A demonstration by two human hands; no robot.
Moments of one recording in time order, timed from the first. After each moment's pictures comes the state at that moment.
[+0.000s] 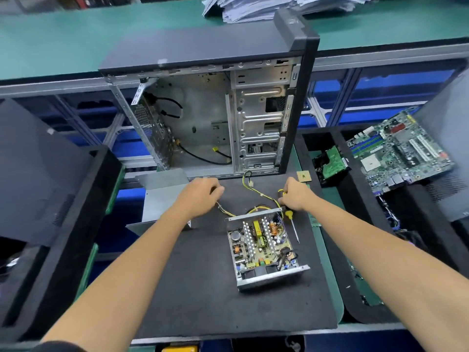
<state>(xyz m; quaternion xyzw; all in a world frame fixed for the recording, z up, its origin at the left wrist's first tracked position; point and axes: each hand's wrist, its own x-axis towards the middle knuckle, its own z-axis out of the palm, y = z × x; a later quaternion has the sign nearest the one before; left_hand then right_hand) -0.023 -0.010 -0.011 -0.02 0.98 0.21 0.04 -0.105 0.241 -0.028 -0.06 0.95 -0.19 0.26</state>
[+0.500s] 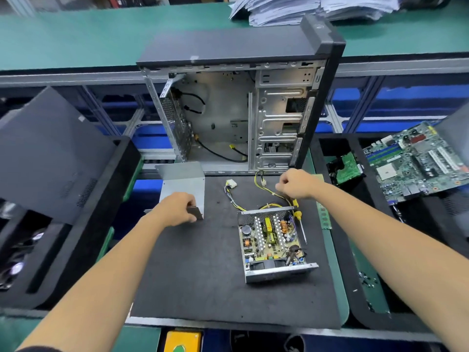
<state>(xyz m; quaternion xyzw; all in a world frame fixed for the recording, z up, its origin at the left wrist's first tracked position) 0.042 -0.081 -0.024 -0.13 0.96 0.20 0.17 -0.105 0.215 0.017 -0.22 0.93 -0.16 0.26</state>
